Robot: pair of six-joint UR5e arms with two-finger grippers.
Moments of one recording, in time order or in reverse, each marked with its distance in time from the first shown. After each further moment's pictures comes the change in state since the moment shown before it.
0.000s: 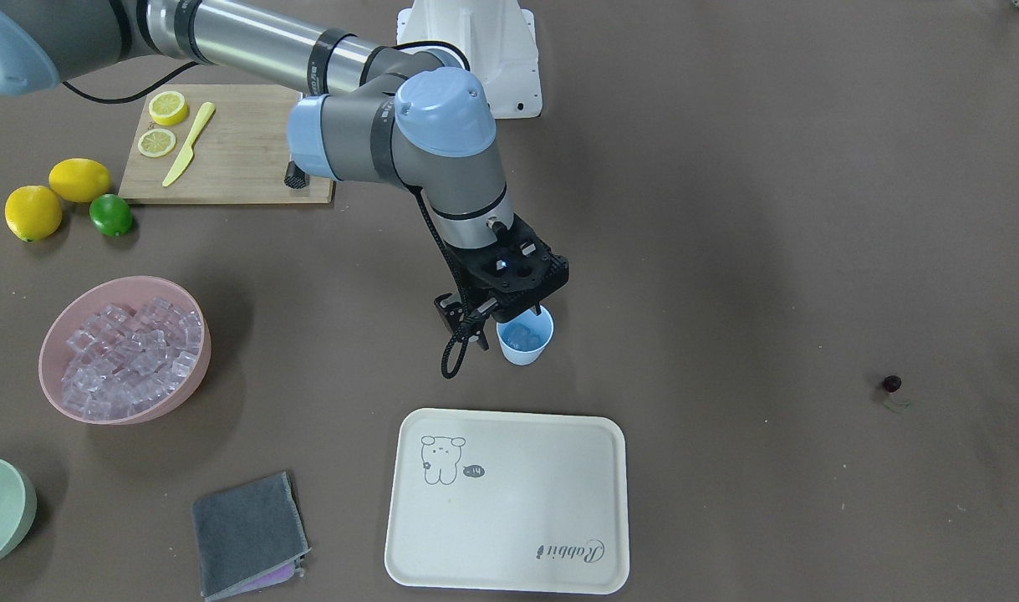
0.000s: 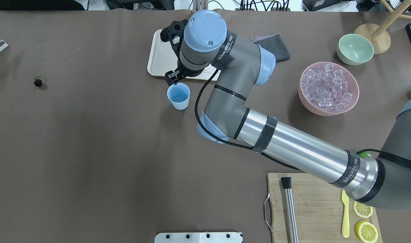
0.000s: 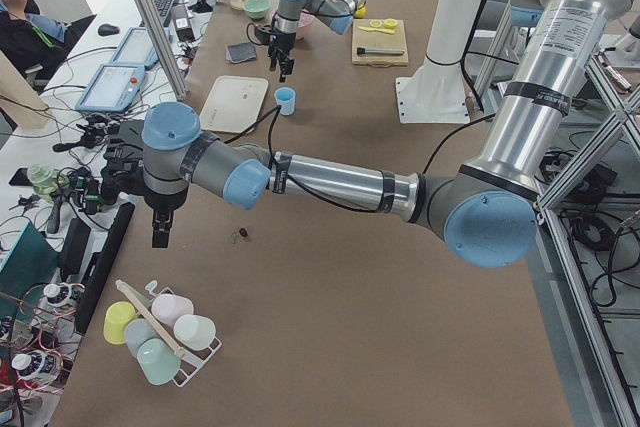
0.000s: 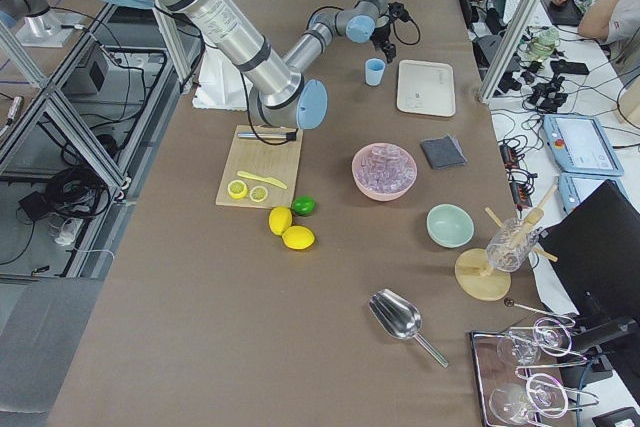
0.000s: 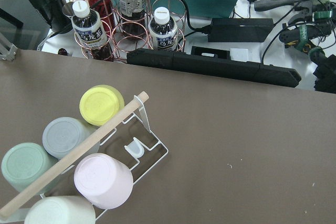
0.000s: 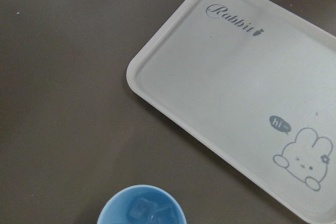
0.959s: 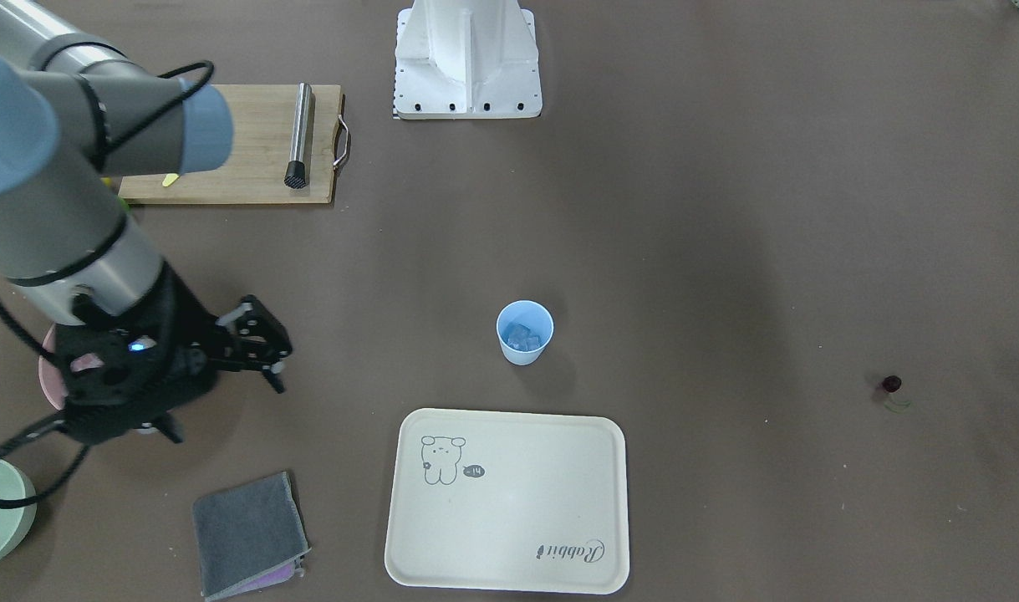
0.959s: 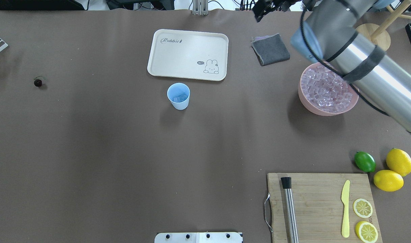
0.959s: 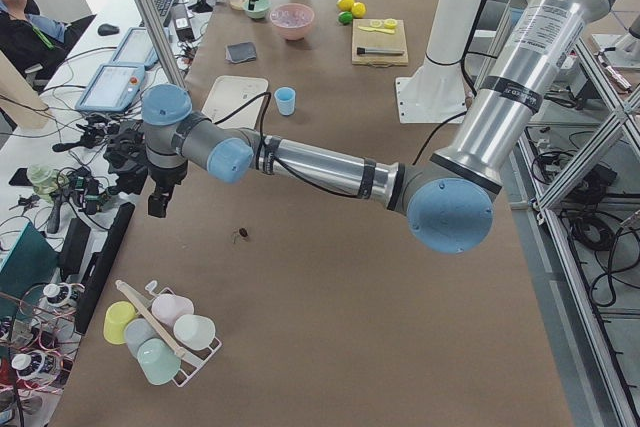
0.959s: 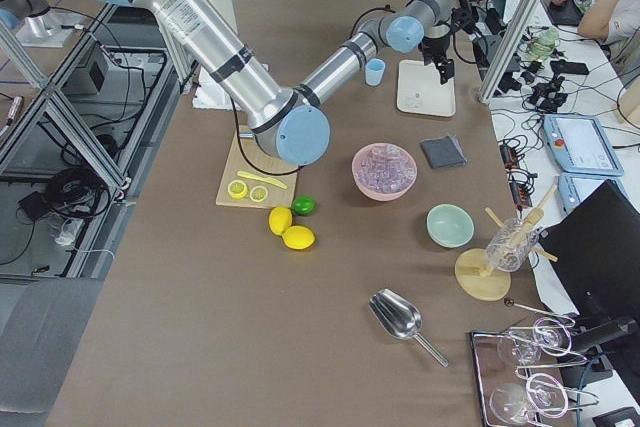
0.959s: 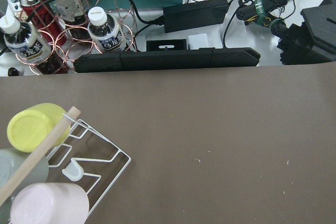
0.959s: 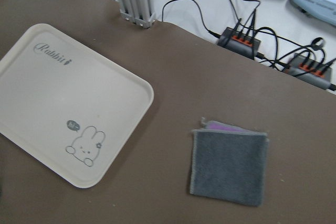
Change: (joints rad) left arm 0.161 -0.086 0.052 0.012 0.013 0.230; right arm 0.439 -0.221 0.230 -0.216 0.287 -0.239
